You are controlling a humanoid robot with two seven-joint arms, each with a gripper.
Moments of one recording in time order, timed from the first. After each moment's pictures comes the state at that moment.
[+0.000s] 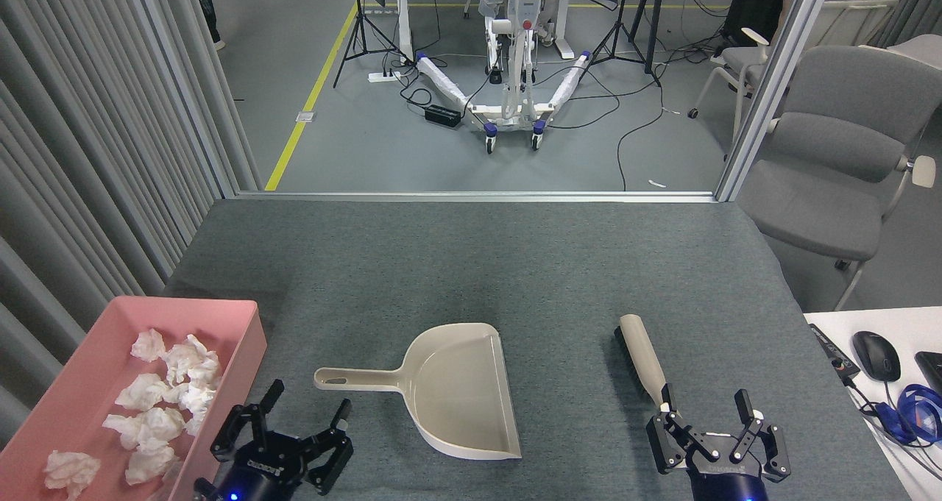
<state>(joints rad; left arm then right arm) 0.09 0.35 -0.27 -1.68 -1.23 -0.01 0.12 0.12 -0.17 0.12 -1.58 1.28 0.18 -0.22</state>
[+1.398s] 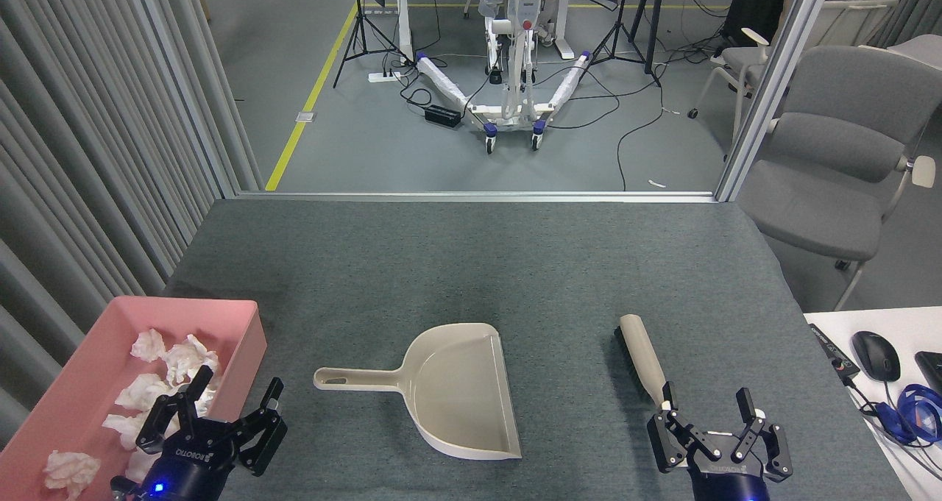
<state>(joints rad) 0.13 0.28 0.00 -1.68 -1.23 -0.18 0.12 0.13 -0.17 0.12 -1.61 1.27 0.19 -0.22</state>
